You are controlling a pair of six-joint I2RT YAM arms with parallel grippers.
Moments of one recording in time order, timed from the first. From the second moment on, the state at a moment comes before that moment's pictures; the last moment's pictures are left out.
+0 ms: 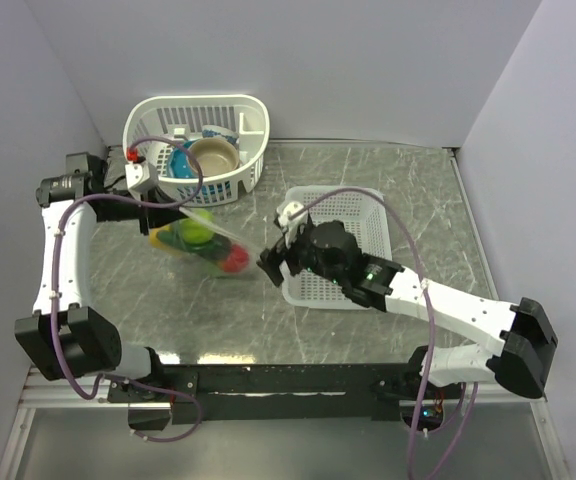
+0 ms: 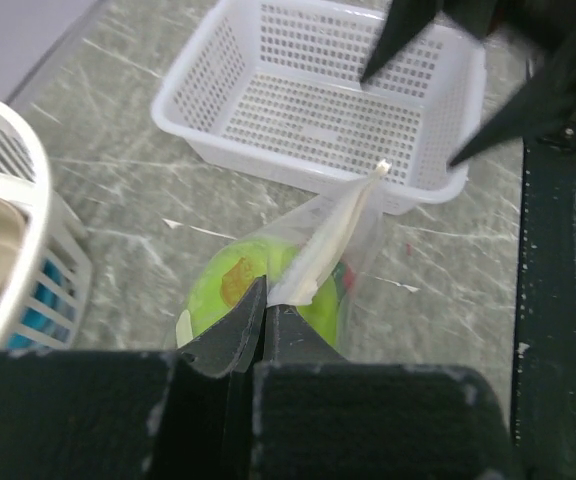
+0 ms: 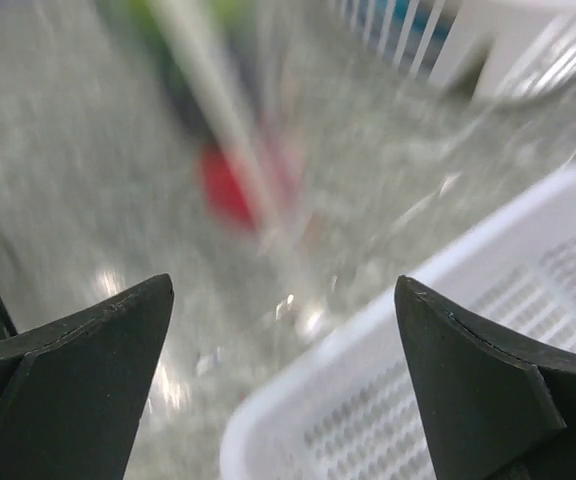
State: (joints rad) left arm 0.21 1.40 1.48 -1.30 1.32 1.24; right arm 0.97 1.24 0.91 0.01 0.06 0.00
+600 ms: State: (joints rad) left arm 0.21 1.29 1.12 -1.35 1.22 1.33; right arm 0.99 1.34 1.03 -0.01 0.00 0.03
